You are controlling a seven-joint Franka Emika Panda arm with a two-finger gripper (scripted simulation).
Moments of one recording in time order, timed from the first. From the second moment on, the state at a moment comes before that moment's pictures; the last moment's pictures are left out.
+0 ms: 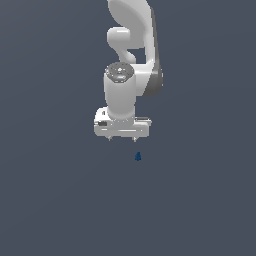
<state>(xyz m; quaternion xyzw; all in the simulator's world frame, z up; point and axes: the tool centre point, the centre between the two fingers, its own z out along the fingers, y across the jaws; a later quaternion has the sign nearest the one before) 0.007 -0.023 0.162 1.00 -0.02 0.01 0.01</state>
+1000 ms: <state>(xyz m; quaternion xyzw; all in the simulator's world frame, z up) 0.015 0.049 0.091 1.00 0.08 0.00 0.00</state>
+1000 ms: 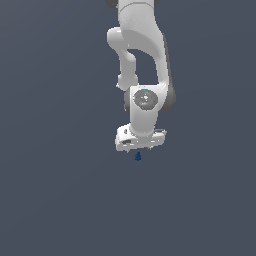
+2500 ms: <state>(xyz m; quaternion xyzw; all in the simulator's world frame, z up) 0.013 0.049 0.047 1.00 0.08 0.00 0.00</state>
